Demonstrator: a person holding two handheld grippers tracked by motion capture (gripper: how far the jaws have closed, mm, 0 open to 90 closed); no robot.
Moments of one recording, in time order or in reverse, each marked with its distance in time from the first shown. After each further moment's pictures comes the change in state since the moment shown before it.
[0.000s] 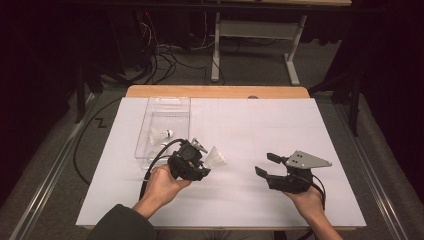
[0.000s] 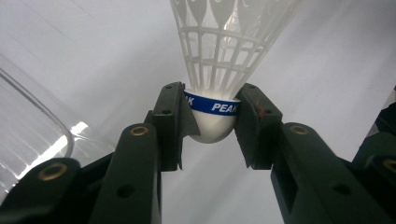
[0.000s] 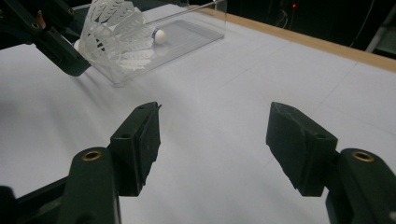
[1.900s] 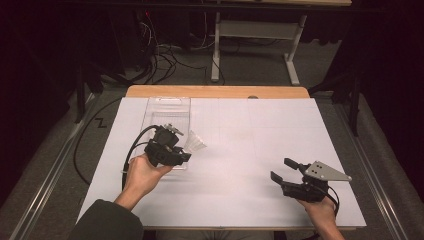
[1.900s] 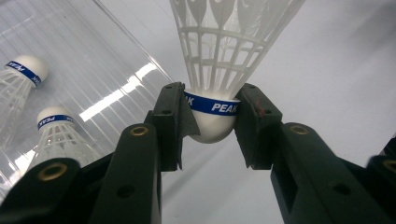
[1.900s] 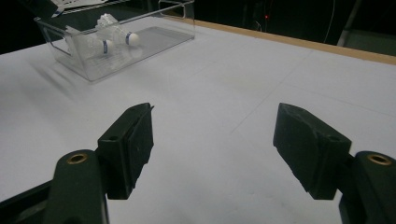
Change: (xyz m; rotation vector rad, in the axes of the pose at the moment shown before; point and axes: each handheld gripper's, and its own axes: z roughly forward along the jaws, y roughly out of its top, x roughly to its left) left arm 0.043 -0.011 -0.041 -0.049 0.049 -0.149; right arm -0.017 -0.039 -0.027 -0.077 -0.078 0.060
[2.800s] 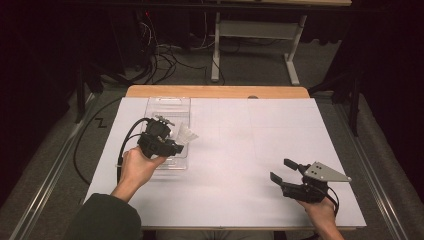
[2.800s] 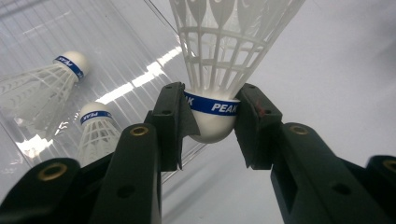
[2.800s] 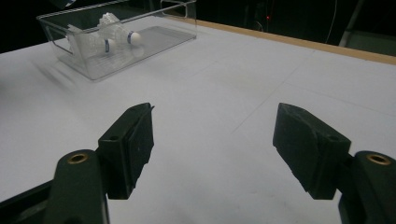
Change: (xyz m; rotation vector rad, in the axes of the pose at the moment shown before) left arm 0.026 0.005 -0.006 -0.005 0.030 -0.078; right arm 0.001 -0.002 0.000 -0.002 0.006 -0.008
